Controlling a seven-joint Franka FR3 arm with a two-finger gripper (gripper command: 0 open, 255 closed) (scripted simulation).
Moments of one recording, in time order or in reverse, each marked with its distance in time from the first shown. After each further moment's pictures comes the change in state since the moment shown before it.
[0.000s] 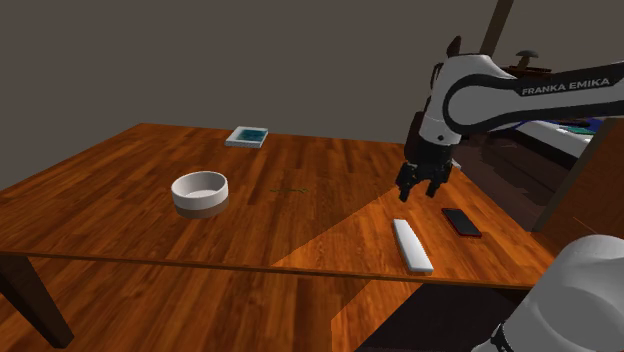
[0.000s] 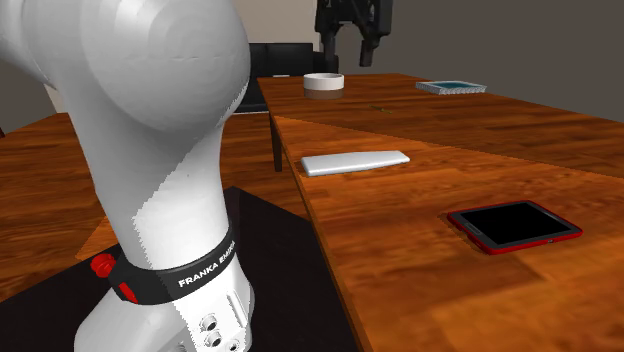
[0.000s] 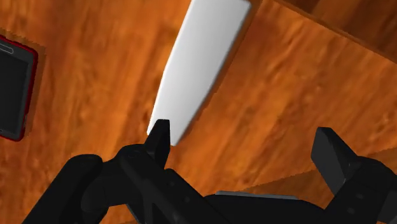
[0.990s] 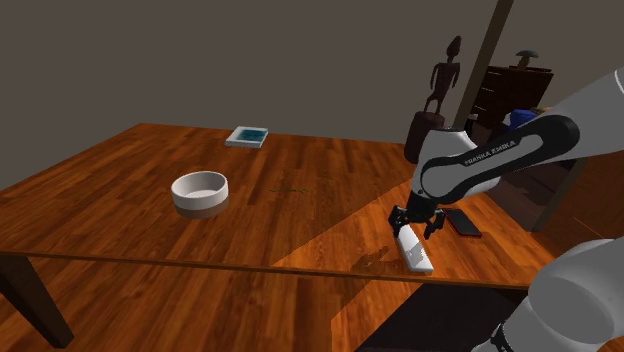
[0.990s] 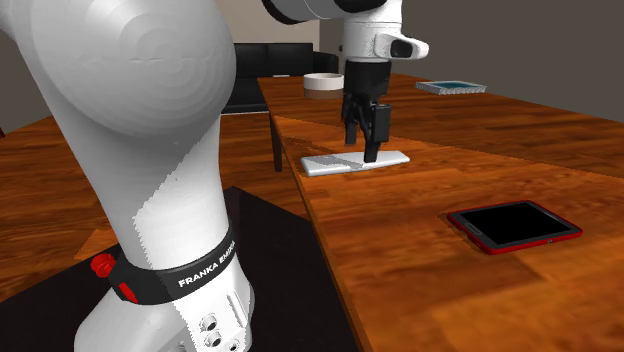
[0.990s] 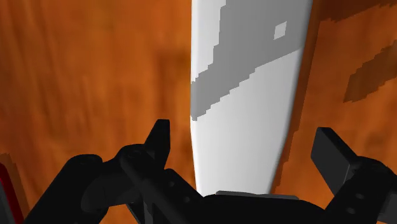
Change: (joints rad) arm -0.144 0.263 0.043 -0.247 -0.021 0.502 0.289
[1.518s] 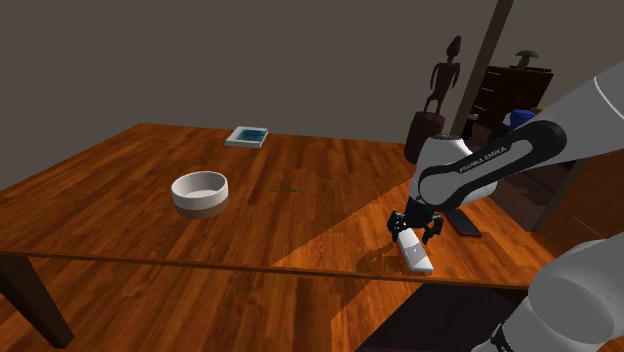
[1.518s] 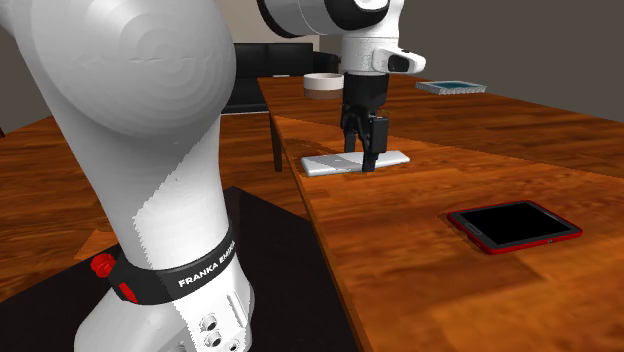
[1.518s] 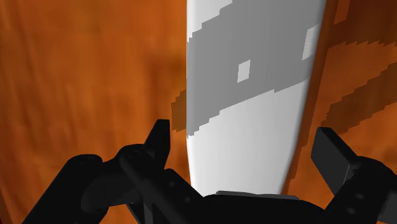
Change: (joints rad) arm 0.000 0.054 0.002 -0.019 0.000 0.074 0.003
